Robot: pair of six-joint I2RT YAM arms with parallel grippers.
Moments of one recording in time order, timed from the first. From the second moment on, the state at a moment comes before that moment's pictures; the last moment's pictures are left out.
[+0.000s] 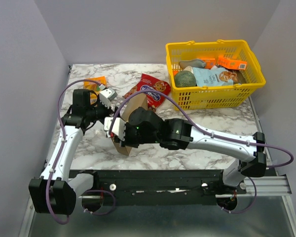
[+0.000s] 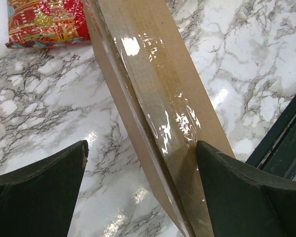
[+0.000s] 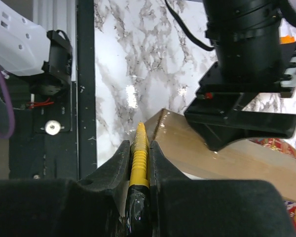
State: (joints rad) left arm -0.07 1.08 0.94 -0.58 0.73 0.29; right arm 1.33 1.62 1.69 -0.55 -0.01 -0.32
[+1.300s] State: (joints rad) left arm -0.07 0.97 0.86 -0.53 0.66 0.26; right arm 1.40 1.77 1.75 -0.49 0.26 -0.22
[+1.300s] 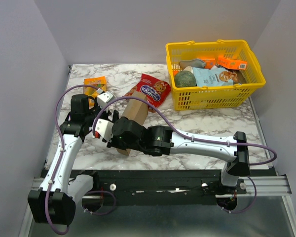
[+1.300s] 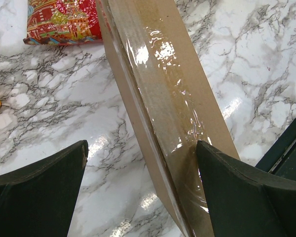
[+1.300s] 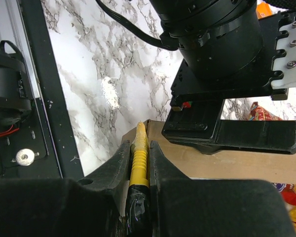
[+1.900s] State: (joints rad) left arm -0.07 0.96 0.84 -0.51 0.66 0.26; right arm 1.40 1.78 1.75 -0.49 0.27 -0.22
